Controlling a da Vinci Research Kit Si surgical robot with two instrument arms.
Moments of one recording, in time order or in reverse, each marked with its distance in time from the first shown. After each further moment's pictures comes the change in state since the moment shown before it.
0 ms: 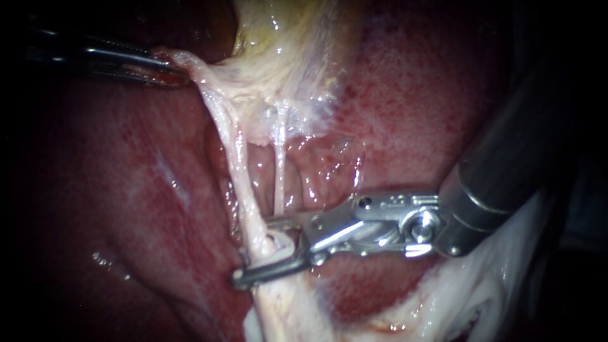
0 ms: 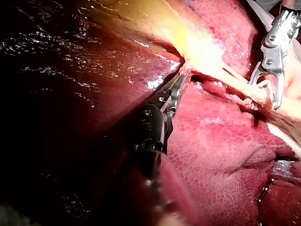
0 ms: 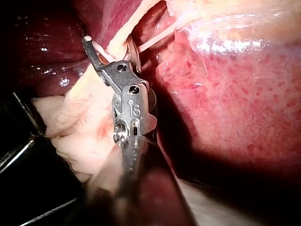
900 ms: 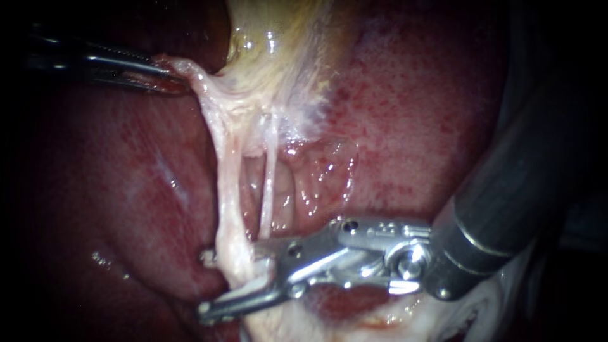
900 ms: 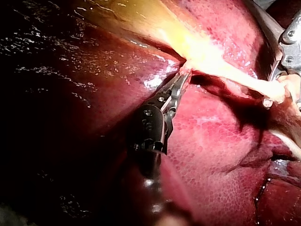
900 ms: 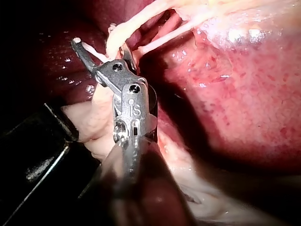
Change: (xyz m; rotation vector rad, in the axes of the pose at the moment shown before) right arm 0.006 -0.007 0.002 0.120 0.107 0.021; left arm 0.000 0.000 0.000 0.002 0.000 0.000
